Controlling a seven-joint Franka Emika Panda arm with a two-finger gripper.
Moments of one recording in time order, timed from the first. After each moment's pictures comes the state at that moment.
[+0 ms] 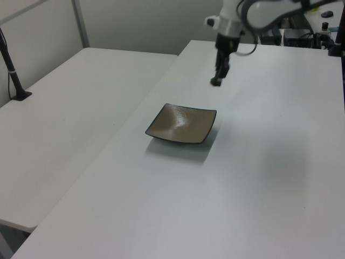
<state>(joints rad) 0.07 0.29 0.06 -1.68 0.05 2.20 -0.36</state>
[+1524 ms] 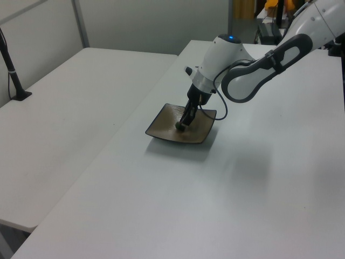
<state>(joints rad) 0.20 0.57 0.07 -1.67 0.05 2.72 -0.15</state>
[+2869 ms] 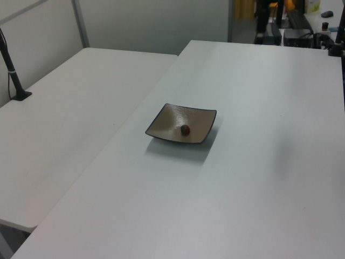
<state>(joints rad) 0.10 -0.07 -0.02 -1.66 0.05 1.65 -0.11</state>
